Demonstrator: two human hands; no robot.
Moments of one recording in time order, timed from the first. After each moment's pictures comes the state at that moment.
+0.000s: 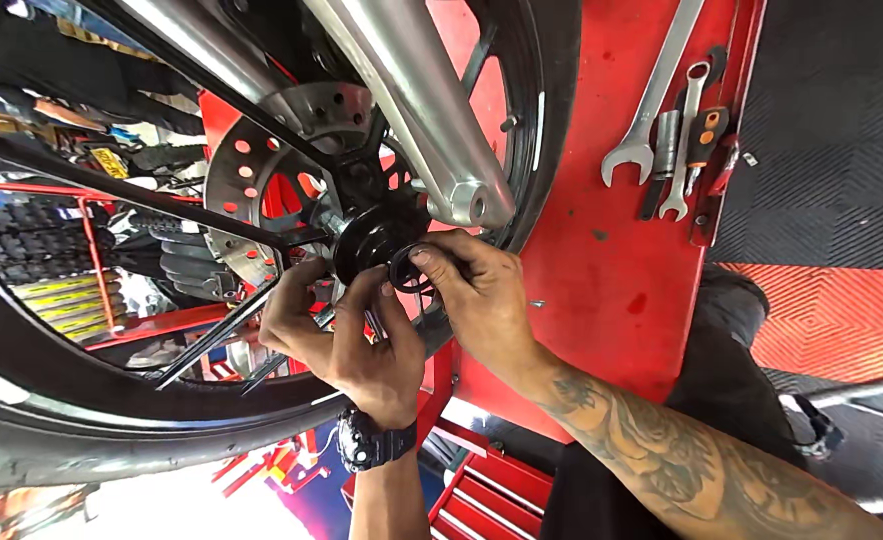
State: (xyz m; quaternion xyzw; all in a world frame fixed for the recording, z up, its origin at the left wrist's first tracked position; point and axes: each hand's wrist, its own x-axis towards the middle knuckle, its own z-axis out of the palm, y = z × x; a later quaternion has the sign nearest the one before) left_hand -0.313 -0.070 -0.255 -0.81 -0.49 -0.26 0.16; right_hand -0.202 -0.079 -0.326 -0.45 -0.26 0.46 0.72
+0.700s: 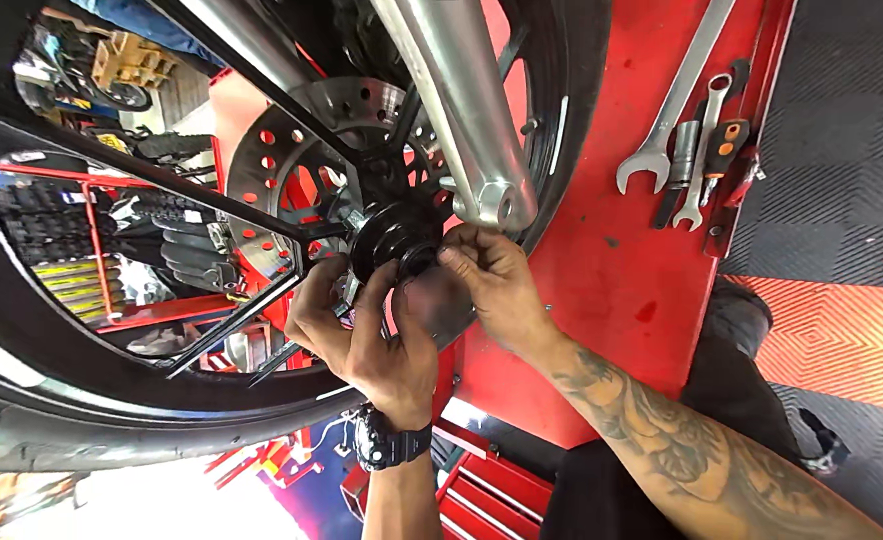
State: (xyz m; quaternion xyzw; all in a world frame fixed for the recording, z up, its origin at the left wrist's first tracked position) left_hand -0.312 -0.077 -0.263 -0.79 -0.53 -0.27 0.15; right_hand -0.199 -0.072 -0.342 -0.25 -0.16 0.66 0.70
